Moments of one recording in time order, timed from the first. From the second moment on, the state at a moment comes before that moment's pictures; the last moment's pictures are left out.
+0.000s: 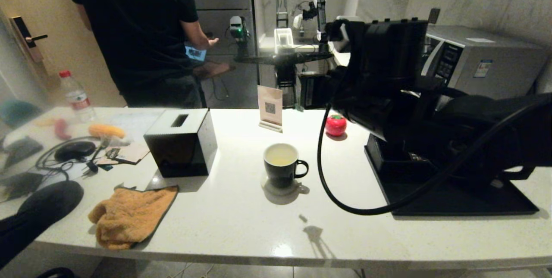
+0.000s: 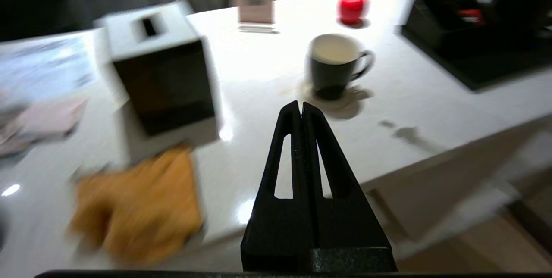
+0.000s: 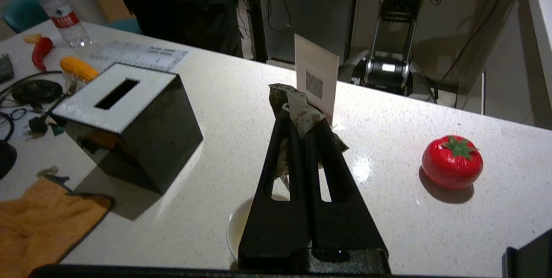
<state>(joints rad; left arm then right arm) -0.18 0.67 -0.44 -0.13 -0.23 0.00 0.74 1.87 -1.40 -0.46 -0.32 0.09</state>
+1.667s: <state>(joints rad) -0.52 1.68 -0.82 -0.78 -0.33 -0.01 0.80 1.85 -1.42 -0.46 -0.31 0.07</state>
